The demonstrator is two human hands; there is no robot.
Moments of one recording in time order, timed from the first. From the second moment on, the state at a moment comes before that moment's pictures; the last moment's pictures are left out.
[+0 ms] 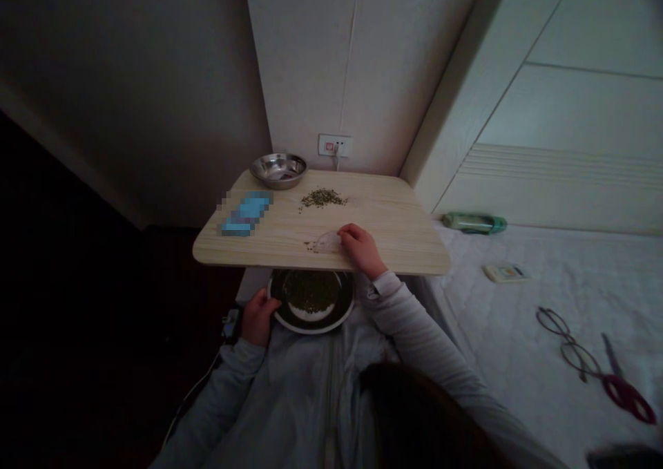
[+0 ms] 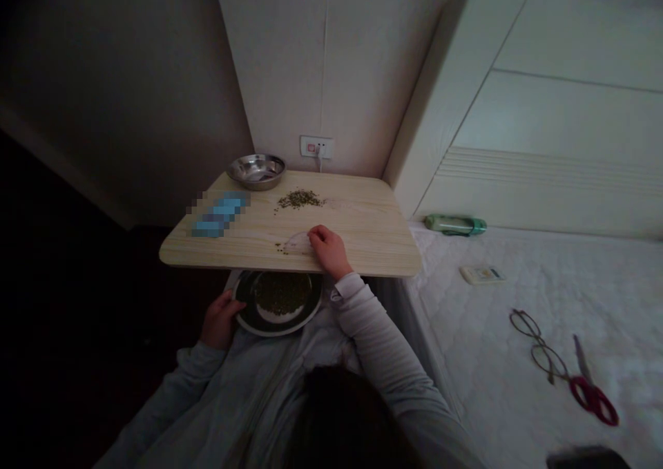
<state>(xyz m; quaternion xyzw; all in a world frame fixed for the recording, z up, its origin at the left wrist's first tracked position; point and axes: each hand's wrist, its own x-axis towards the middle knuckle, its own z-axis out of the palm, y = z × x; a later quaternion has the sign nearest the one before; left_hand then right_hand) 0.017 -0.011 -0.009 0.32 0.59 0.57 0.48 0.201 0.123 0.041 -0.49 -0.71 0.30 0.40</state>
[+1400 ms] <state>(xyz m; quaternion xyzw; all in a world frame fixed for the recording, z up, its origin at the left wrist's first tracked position) 0.016 -0.012 -0.009 0.32 0.60 0.56 0.47 0.200 0.116 0.046 -0.41 -0.75 0.41 0.32</state>
